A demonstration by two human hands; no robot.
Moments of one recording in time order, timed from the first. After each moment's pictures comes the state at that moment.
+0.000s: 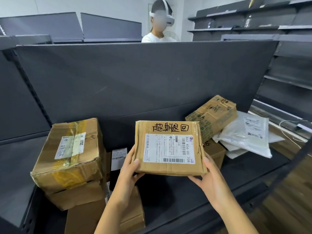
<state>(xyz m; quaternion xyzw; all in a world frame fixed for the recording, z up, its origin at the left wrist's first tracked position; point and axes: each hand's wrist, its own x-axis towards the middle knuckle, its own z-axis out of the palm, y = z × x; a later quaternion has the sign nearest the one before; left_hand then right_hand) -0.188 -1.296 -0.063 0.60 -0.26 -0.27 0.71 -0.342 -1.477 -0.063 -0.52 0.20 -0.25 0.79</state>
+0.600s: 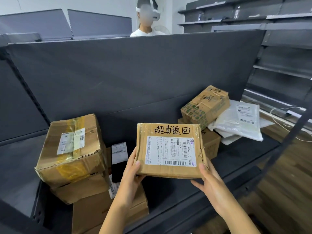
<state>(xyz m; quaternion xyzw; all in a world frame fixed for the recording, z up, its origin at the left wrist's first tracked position) -0.212 -1.275 -0.075 0.58 -0.26 -0.30 0.71 -0.375 -1.441 -0.083 -0.57 0.23 -0.21 0.76</state>
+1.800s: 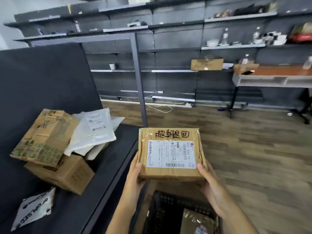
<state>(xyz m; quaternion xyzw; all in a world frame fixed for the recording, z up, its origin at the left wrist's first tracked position) -0.517 -1.530 -0.085 0.43 -0.43 -0.57 0.55 -0.732 -1.520 -0.096 -0.39 0.41 -0.53 0.63</state>
